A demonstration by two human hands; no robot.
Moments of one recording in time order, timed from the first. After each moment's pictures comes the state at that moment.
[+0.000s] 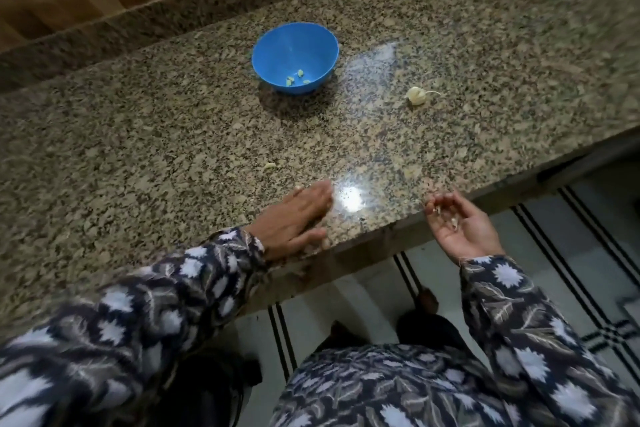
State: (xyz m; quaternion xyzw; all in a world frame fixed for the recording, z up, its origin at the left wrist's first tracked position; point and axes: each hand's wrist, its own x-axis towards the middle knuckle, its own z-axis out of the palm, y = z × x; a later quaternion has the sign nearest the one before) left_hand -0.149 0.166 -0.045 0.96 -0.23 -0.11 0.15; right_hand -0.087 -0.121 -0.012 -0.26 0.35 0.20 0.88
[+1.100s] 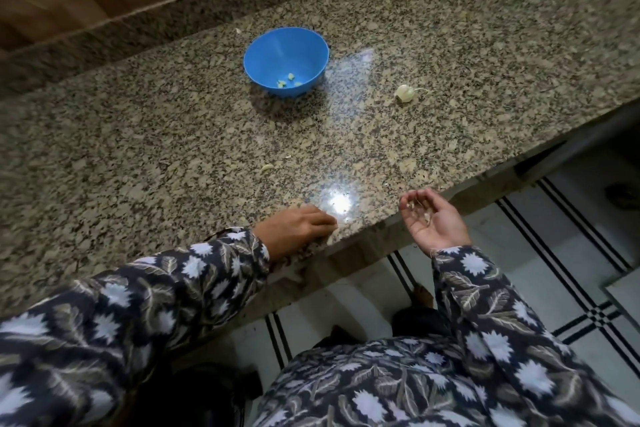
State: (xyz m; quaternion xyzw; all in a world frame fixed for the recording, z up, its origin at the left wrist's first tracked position) left_hand -0.152 0.159 -0.029 0.90 -0.42 -0.01 0.12; right_hand -0.109 -0.085 -0.002 -0.25 0.34 0.20 0.88
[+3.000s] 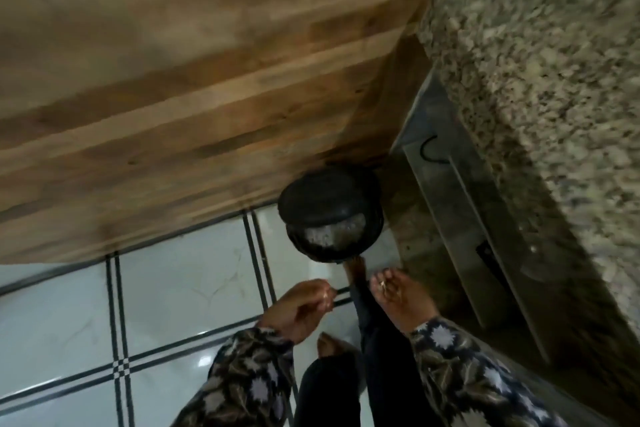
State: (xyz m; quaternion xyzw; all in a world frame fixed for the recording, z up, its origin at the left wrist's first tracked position) left_hand -0.626 0.179 -0.188 0.09 -0.48 -0.46 -0.74; right_hand -0.469 0.263 -0.199 -0.49 -0.07 0.84 0.23
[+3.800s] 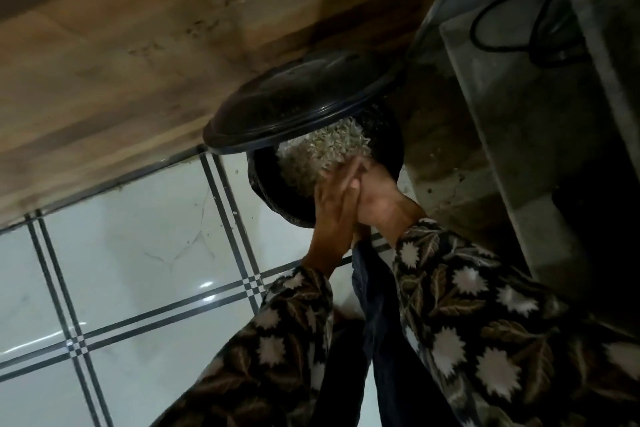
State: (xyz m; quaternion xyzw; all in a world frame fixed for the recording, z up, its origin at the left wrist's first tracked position) left_hand -0.587 0.266 -0.457 -0.38 -0.73 -0.33 -0.46; right_hand -0.535 0.348 -0.439 -0.55 0.07 0.82 0.14
